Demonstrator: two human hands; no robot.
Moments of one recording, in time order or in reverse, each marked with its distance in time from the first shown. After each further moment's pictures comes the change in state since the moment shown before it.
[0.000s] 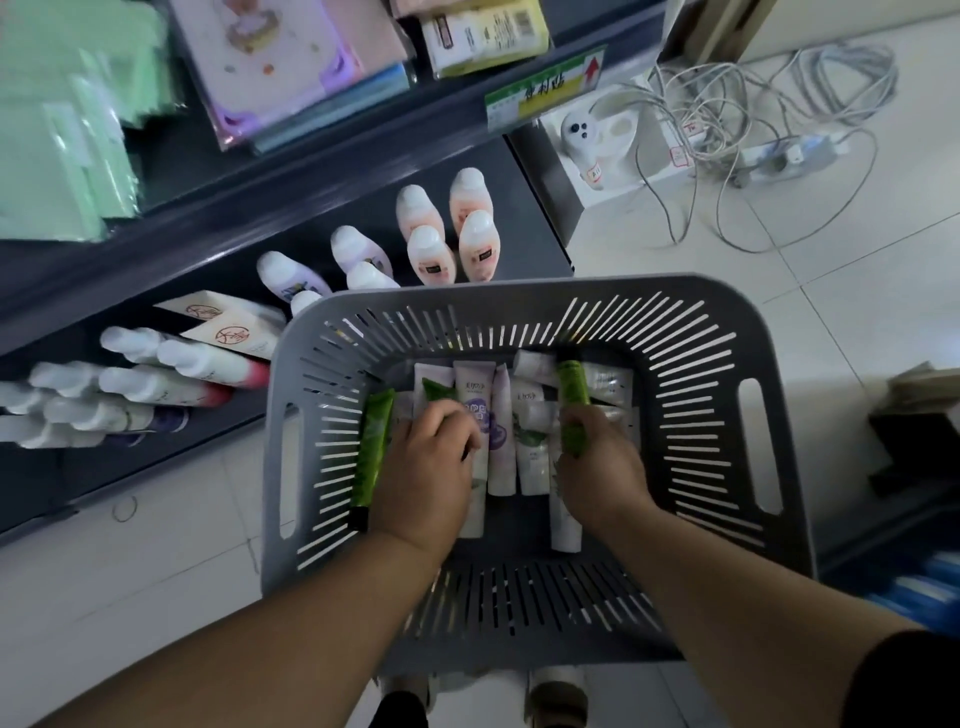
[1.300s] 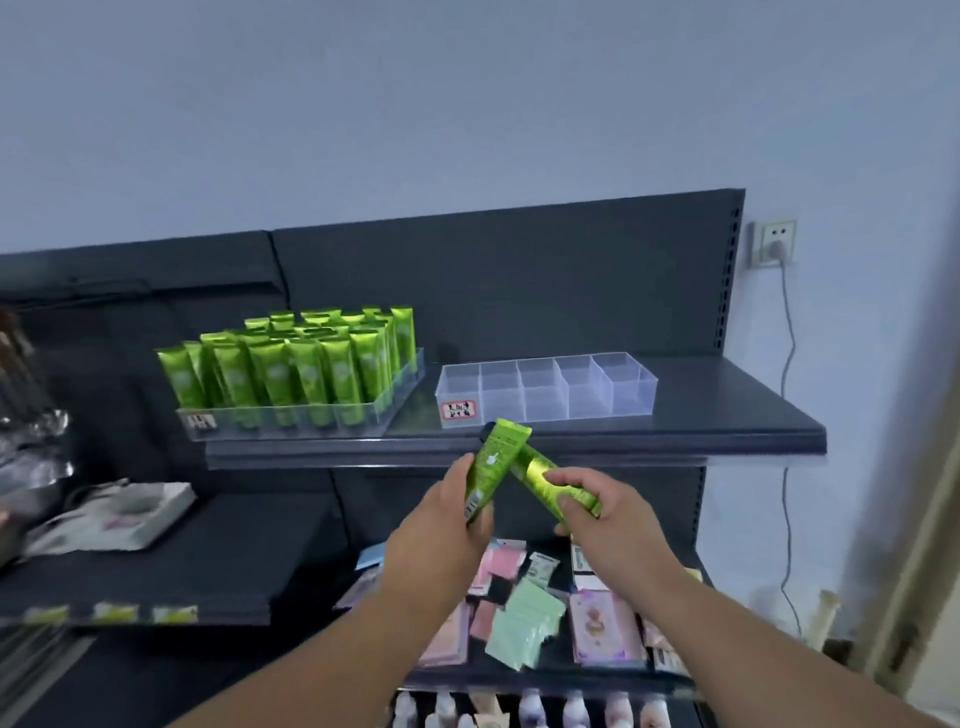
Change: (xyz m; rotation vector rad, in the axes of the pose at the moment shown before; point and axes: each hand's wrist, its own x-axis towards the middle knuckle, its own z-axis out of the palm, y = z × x) left_hand -0.177 0.199 -0.557 0.037 0.773 -0.202; right_hand -0.468 -0.364 -0.232 0.189 -0.066 -1.214
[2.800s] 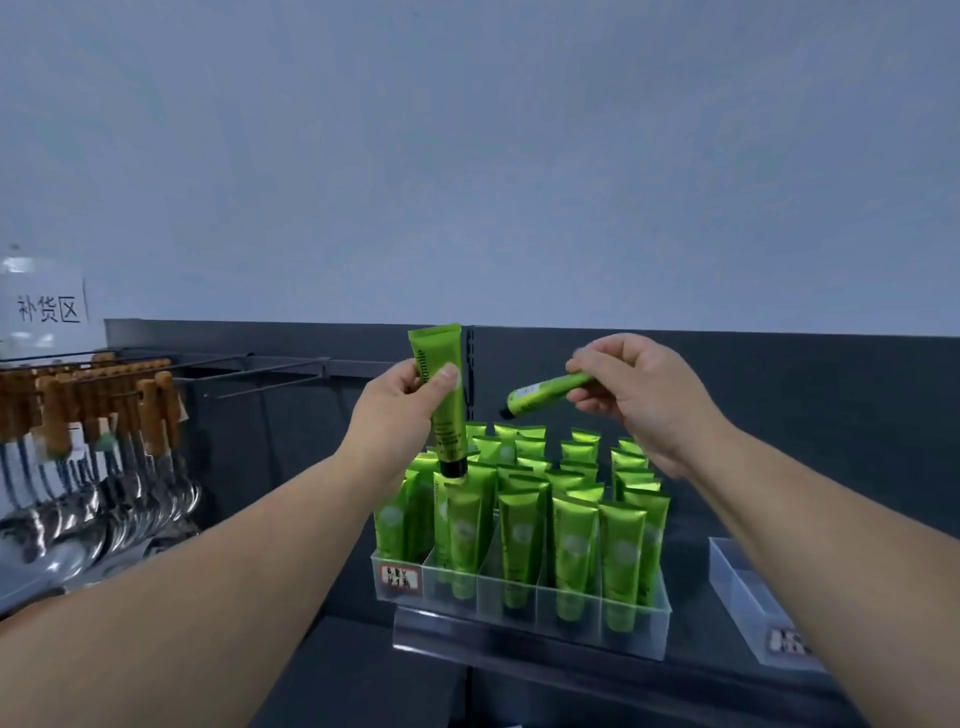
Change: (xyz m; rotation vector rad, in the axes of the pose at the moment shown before) left_hand 0.236 -0.235 -0.286 -0.761 0.340 -0.076; right_hand 0.241 -0.278 0.231 0.419 -0.113 -0.321
